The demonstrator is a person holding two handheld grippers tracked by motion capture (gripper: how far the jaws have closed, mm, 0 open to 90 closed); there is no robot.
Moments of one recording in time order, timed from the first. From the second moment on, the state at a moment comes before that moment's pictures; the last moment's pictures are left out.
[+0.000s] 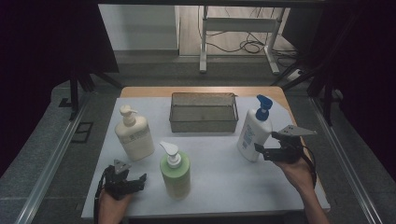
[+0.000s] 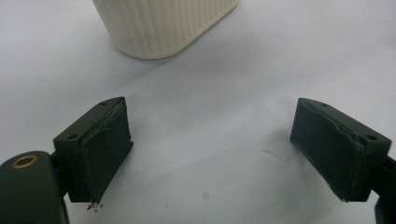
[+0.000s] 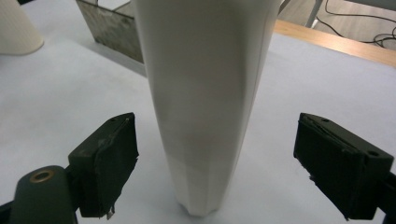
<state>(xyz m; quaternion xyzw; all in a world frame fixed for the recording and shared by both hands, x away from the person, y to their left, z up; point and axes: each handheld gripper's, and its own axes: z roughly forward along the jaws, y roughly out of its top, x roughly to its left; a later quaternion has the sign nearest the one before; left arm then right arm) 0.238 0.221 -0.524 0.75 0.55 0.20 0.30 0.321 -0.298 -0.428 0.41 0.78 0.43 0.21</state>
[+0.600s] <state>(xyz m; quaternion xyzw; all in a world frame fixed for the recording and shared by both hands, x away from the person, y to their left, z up) 0.238 0.221 -0.524 0.75 0.55 0.20 0.30 0.337 -0.277 -0.420 0.41 0.77 0.43 0.23</state>
